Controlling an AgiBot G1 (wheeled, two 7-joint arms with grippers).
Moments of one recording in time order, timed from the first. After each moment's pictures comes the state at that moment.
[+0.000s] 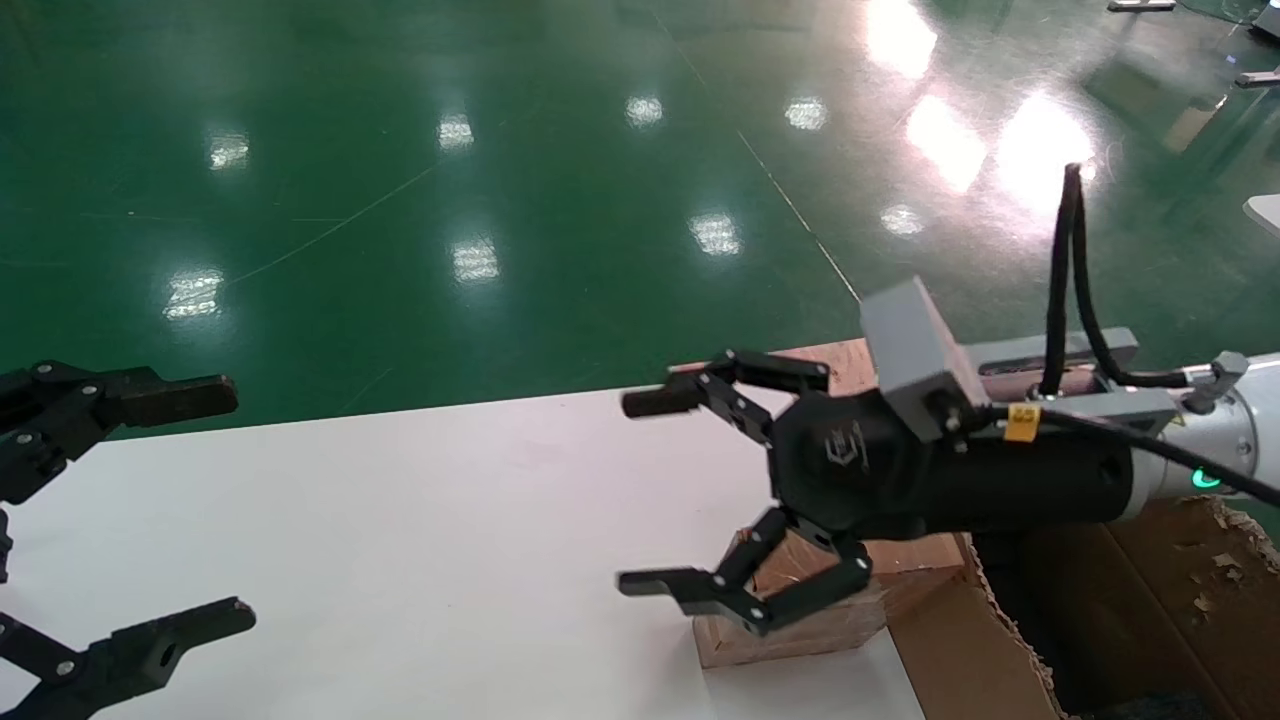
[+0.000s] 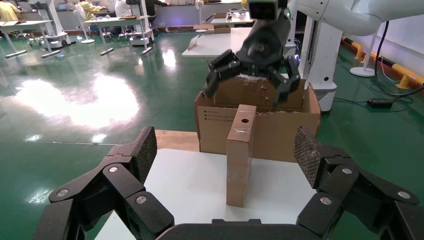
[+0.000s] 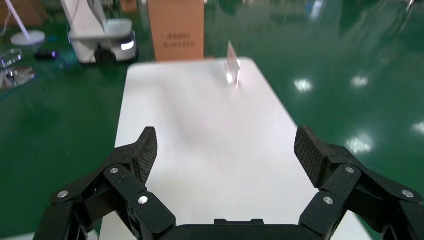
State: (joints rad) left arm -1.09 0.60 0.32 -1.27 0.70 1.48 -0.16; right arm 1.12 -0.52 -0.36 1.21 -0.85 -1.56 0.18
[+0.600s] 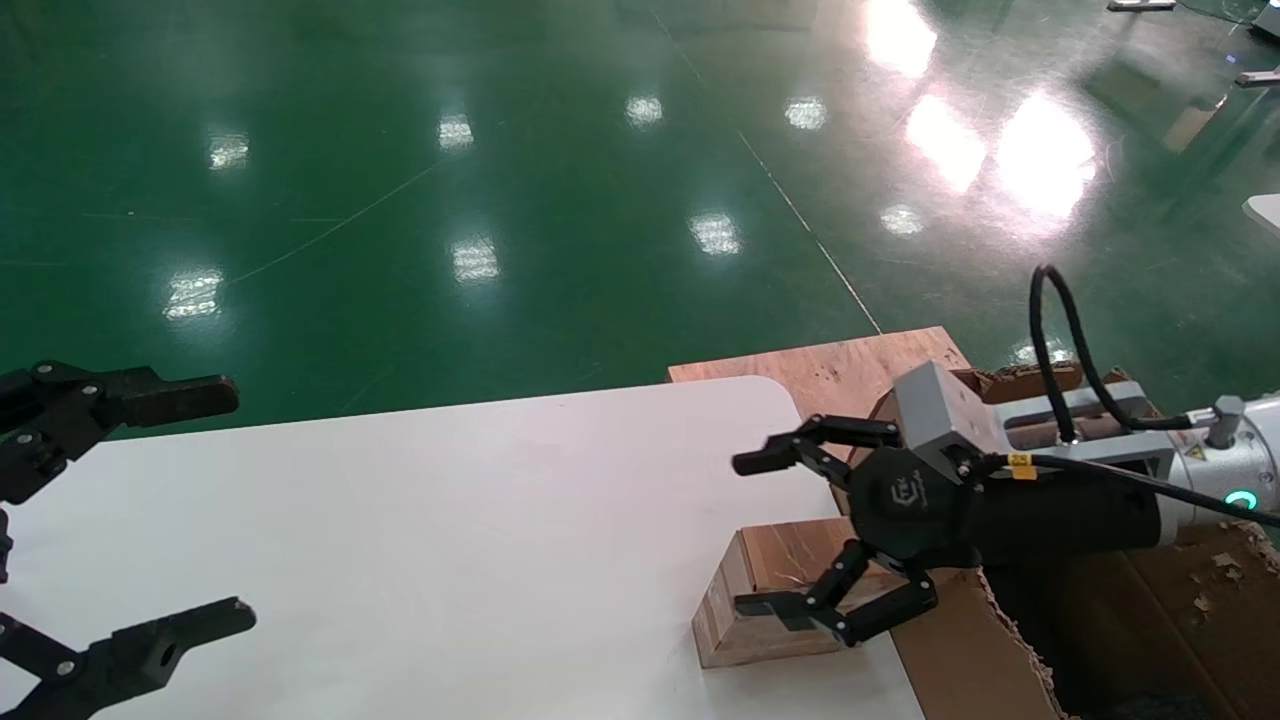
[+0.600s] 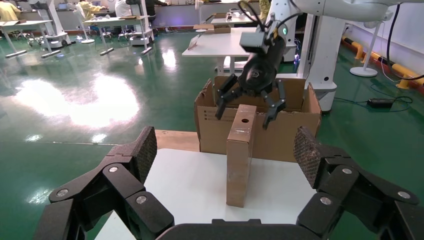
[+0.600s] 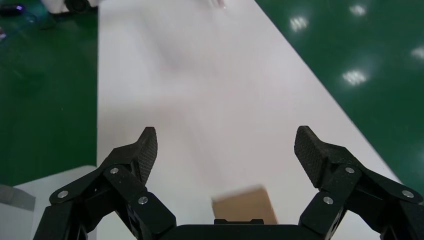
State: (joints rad) left arm -1.09 0.60 0.32 -1.27 0.70 1.48 -0.16; right arm 1.21 -0.43 -0.59 0.97 -0.90 -1.59 0.03
